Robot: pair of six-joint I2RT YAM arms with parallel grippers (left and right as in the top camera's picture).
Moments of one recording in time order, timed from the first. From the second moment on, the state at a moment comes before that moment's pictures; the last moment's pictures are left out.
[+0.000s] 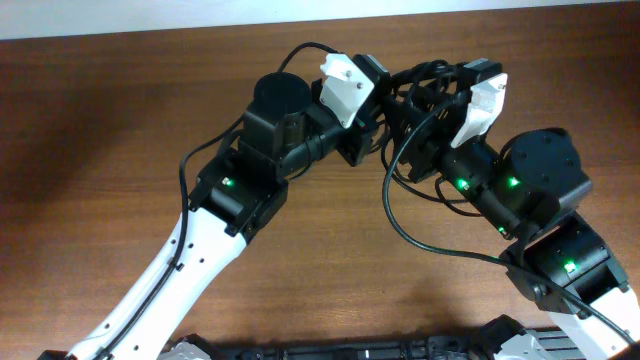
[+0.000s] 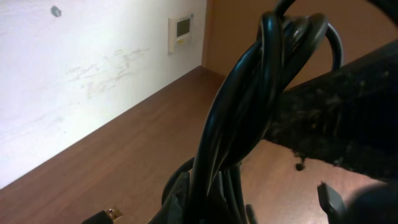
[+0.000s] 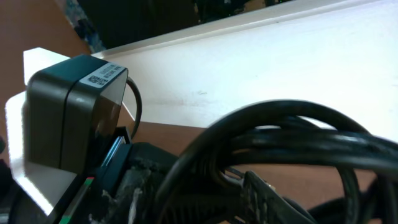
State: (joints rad) left arm -0.63 1.41 1.36 -0.20 0.36 0.02; right arm 0.47 0.97 1.15 -0.28 -0.10 0.33
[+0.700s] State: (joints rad) left arm -0.56 1.41 1.36 -0.17 0.34 0.09; right arm 0.47 0.94 1.15 -0.32 -0.14 0.33
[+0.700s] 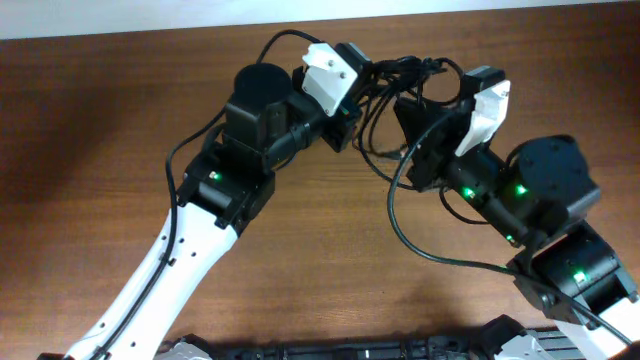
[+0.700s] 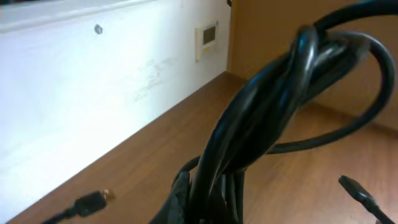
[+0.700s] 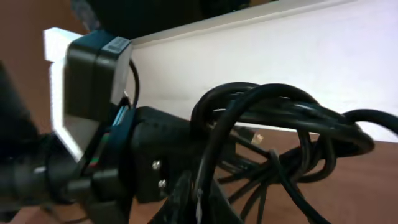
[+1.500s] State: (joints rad) left arm -0.59 1.41 1.36 -0.14 0.65 0.10; right arm 0.47 0.93 1.15 -0.31 -0.14 0.28
